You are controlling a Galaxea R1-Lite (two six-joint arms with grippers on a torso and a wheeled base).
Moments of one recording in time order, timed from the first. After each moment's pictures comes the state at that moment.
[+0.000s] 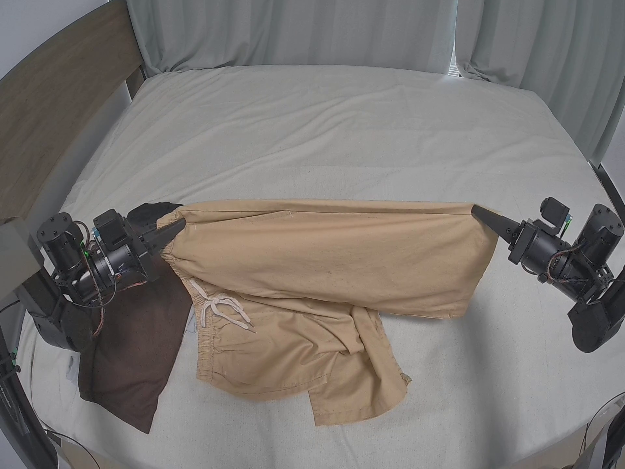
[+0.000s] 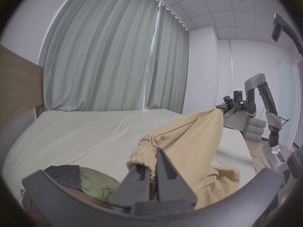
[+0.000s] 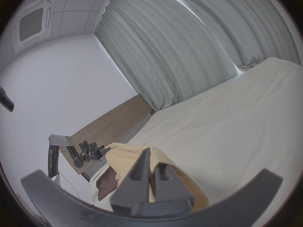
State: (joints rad) left arm 0.05 2.05 -0.64 -1.55 -0.80 0.00; right arm 0.10 1.86 -0.49 -1.54 0.63 0.48
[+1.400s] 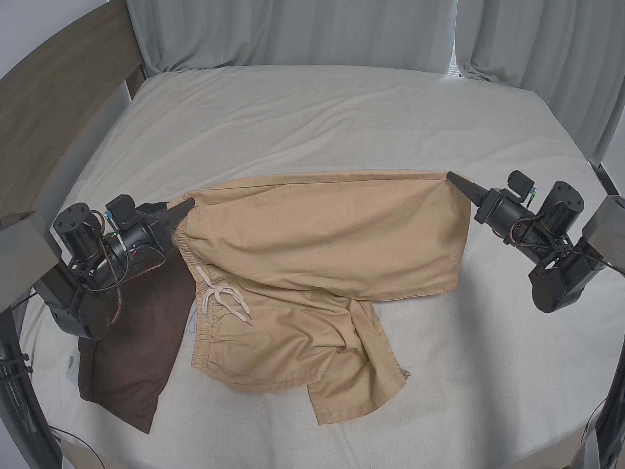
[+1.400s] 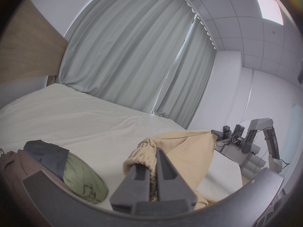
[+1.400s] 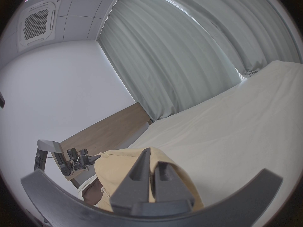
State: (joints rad) left arm -0.01 2.13 -0.77 -1.55 -0.64 -0.34; right arm 0.11 2.14 -0.90 -1.54 0.61 0.52
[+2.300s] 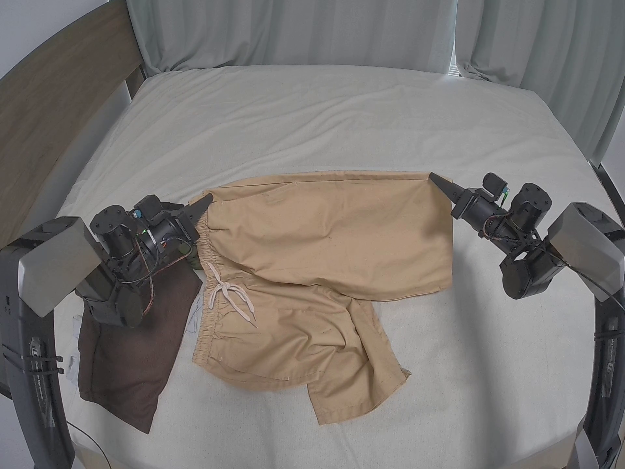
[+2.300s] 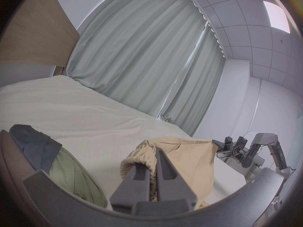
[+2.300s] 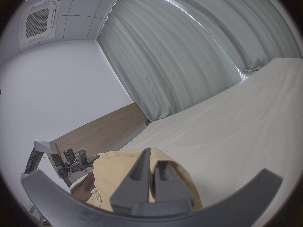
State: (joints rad) left arm -0.06 2.35 -1.04 -1.55 -0.52 -0.44; right arm 0.10 2.39 -1.24 -1.48 0.61 0.52
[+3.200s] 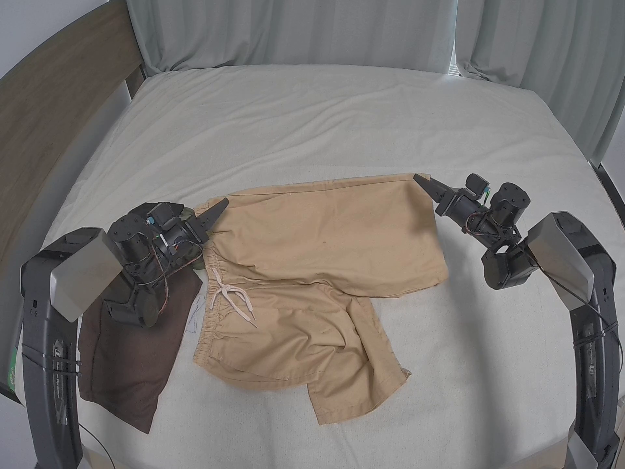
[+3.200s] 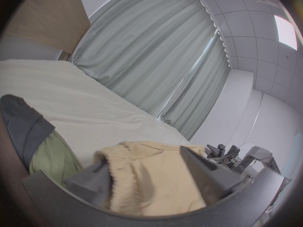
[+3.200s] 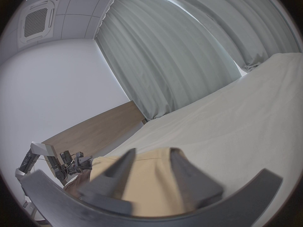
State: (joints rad) left arm -0.07 2.51 -1.22 -1.55 -0.52 -0.57; right arm 0.10 2.57 -1.56 -1.34 0.60 0.52
